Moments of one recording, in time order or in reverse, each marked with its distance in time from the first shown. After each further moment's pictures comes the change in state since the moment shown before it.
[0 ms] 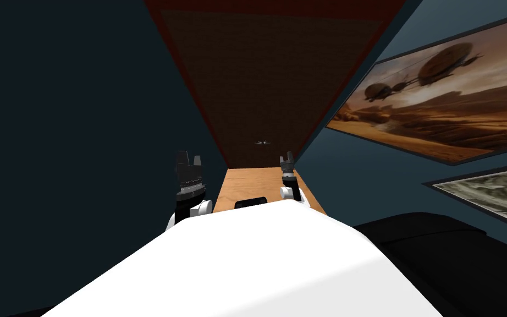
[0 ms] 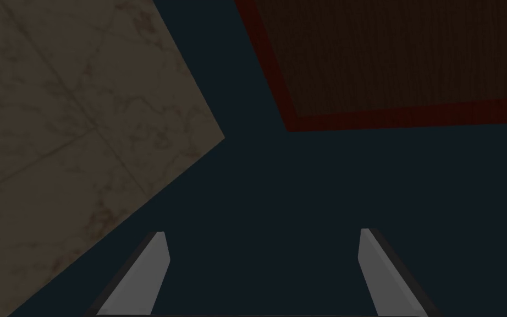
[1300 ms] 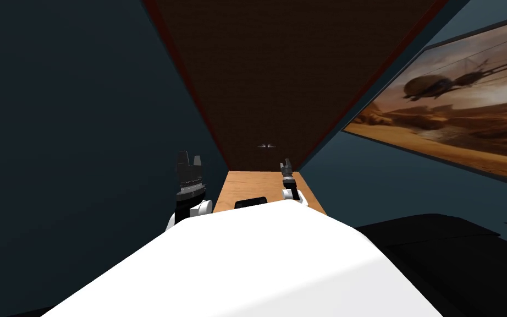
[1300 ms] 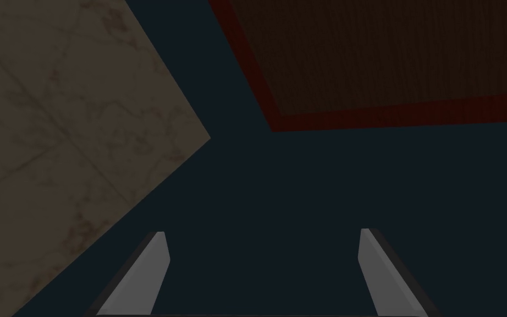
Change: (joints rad) arm -0.082 -0.049 -0.076 0.326 0.030 -0.085 -0.035
